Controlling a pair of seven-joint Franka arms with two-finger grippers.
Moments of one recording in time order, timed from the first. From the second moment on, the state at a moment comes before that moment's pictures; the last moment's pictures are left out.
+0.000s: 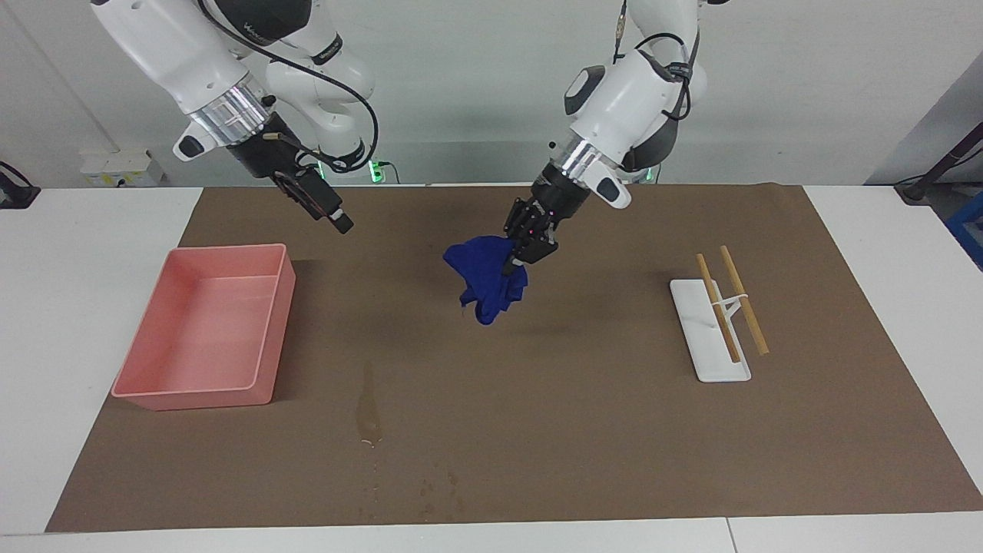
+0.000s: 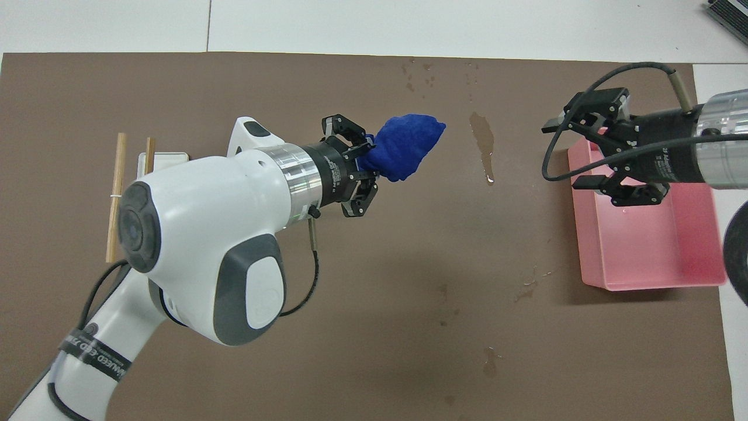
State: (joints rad) left arm -0.40 0.10 -0.26 -1.85 -0.56 2.63 -1.85; right arm -0.03 -0.03 0.12 -1.69 0.49 1.91 0.86
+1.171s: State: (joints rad) left arm -0.58 0.13 -0.26 -1.86 -0.56 3.01 -1.86; right arm 0.11 0.01 0.13 -1.77 0.65 2.24 1.27
